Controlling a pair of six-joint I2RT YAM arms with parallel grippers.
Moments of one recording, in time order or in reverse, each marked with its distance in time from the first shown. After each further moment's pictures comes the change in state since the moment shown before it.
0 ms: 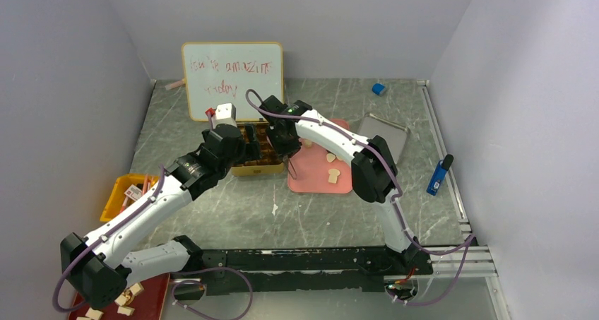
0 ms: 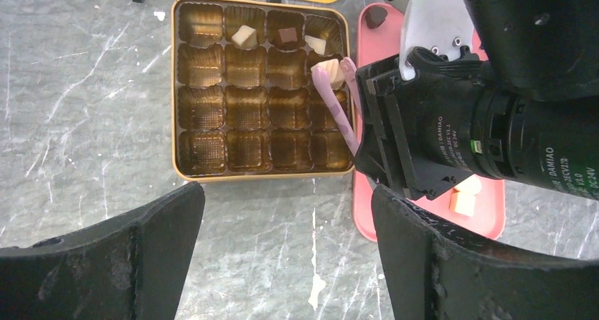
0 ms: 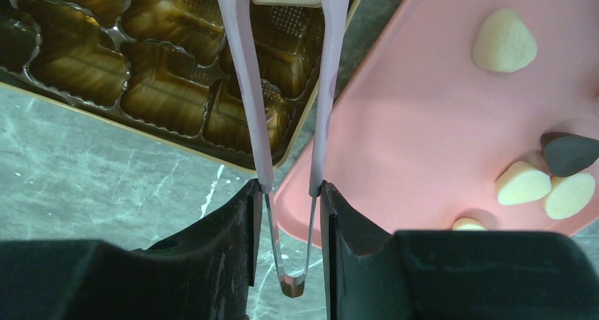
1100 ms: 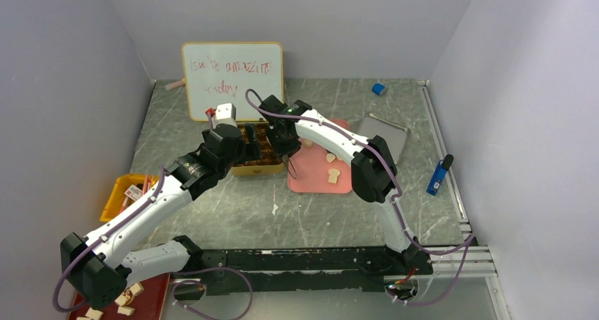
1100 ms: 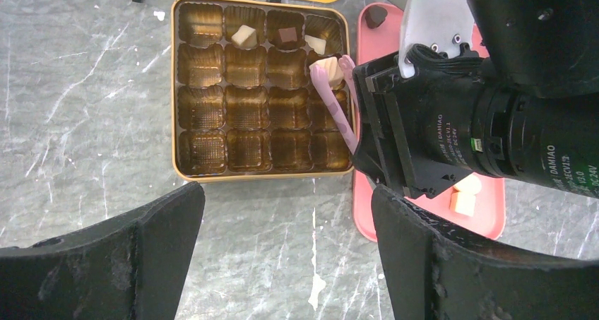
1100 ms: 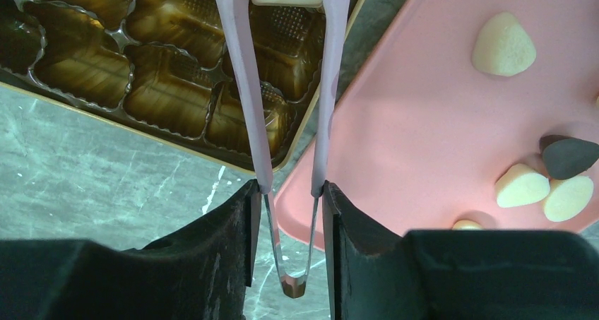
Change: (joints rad) left arm 0.000 0.000 0.000 -0.001 0.000 0.000; right arm 0.000 0.003 0.010 0.001 -0.001 -0.005
